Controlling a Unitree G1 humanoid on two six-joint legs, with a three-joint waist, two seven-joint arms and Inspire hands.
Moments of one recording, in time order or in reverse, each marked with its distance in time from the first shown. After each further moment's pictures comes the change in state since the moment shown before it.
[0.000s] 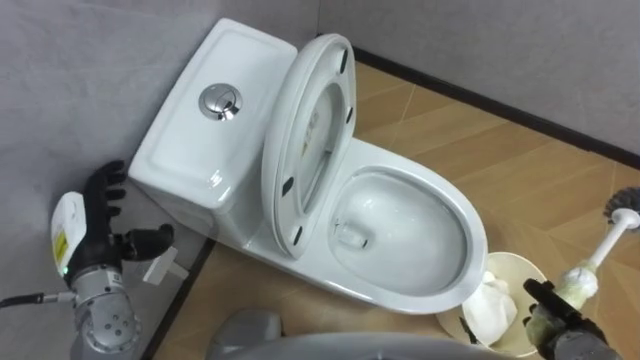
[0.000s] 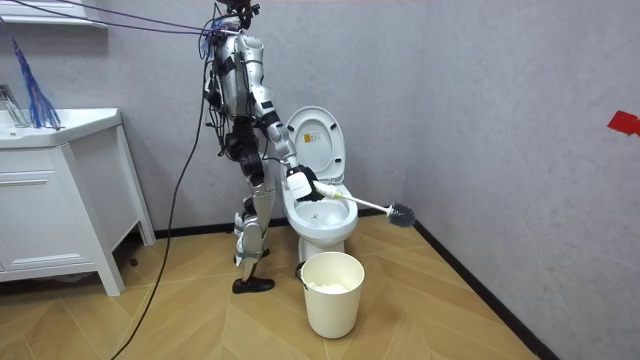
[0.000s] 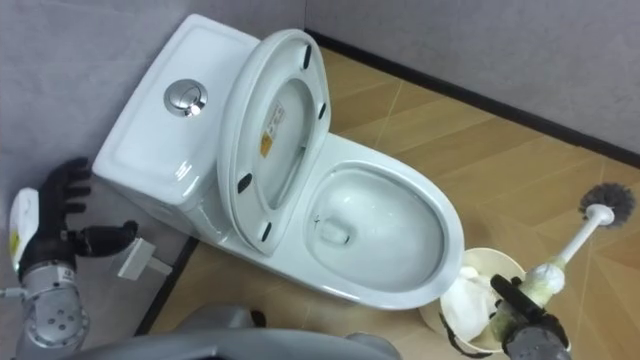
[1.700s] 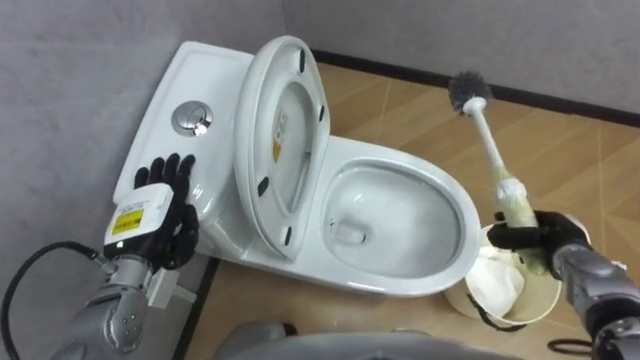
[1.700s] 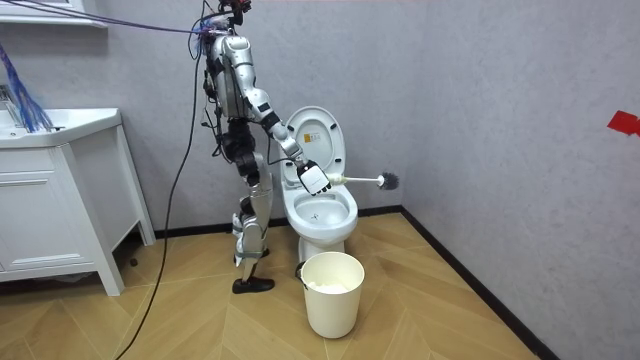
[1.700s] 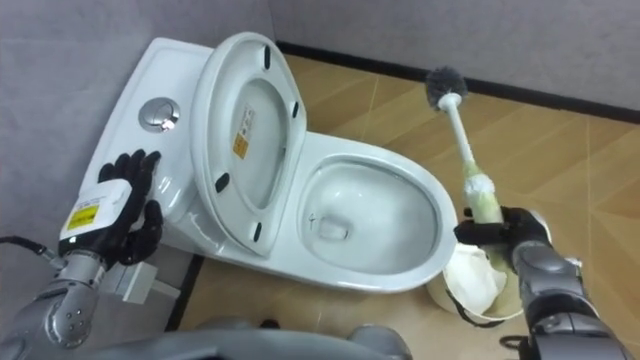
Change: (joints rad) left arm -0.024 0.197 -0.233 0.027 0.323 0.090 -0.286; right arm -0.206 -0.091 0.135 -0.176 -1.070 0.045 0.169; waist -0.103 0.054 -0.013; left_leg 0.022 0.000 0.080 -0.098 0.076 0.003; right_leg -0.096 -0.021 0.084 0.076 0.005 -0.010
